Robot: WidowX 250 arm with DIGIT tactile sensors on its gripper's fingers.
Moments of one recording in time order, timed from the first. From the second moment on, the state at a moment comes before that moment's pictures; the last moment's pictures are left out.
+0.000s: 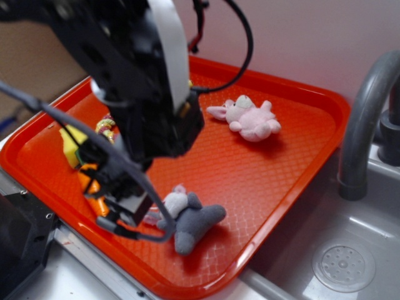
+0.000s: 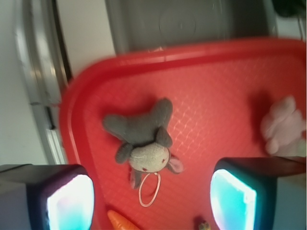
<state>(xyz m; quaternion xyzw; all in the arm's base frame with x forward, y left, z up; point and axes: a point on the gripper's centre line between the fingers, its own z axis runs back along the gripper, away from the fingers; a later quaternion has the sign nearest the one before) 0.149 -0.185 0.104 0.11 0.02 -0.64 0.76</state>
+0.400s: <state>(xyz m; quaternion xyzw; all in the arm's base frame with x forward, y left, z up) 0.154 -0.173 0.077 0.11 0.04 -0.64 0.76</state>
